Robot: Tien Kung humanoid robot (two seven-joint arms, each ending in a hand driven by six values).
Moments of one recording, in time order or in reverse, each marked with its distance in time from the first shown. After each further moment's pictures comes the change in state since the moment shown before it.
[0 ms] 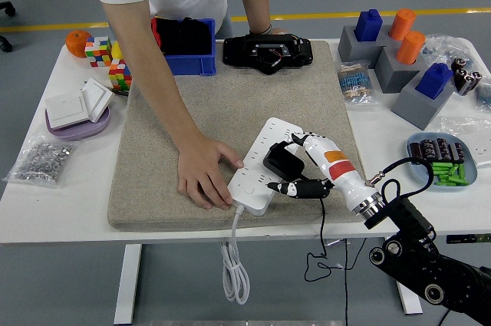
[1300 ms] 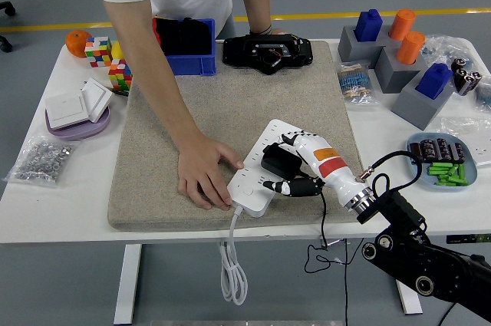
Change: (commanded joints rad) left arm -0.004 0.001 0.008 0.000 0.004 -0.001 -0.002; right arm 0.072 0.023 -0.084 -0.071 -0.003 -0.006 -0.018
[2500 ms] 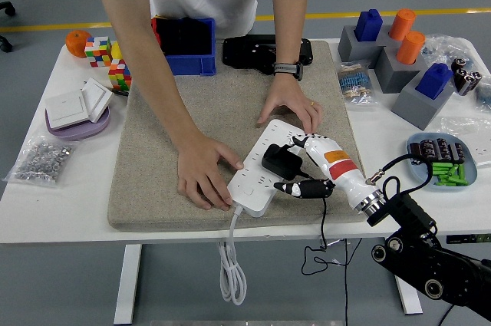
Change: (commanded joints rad) left arm 0.000 0.002 0.001 0.000 0.007 0.000 0.000; right arm -0.035 -0.030 0.039 0.008 -0.023 0.011 0.007
